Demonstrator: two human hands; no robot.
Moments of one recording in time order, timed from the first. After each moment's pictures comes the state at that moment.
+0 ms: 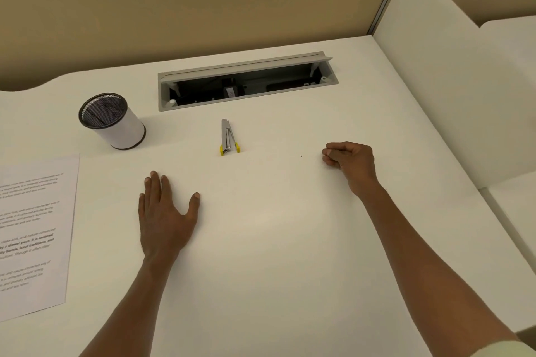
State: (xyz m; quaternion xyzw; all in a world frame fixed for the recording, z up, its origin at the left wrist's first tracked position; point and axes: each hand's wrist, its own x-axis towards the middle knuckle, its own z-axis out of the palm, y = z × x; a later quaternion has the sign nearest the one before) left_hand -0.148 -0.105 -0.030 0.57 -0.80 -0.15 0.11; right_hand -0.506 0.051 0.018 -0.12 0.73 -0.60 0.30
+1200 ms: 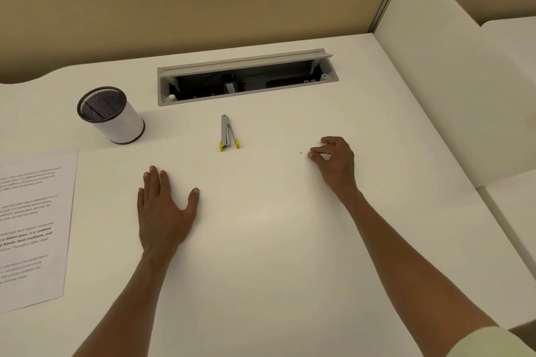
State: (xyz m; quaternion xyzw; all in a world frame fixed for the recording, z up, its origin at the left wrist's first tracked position) left_hand -0.148 -0.105 -0.028 0.58 -0.80 -0.14 0.11; right_hand -0.484 0.035 -0.008 -0.31 0.85 -0.41 0.13
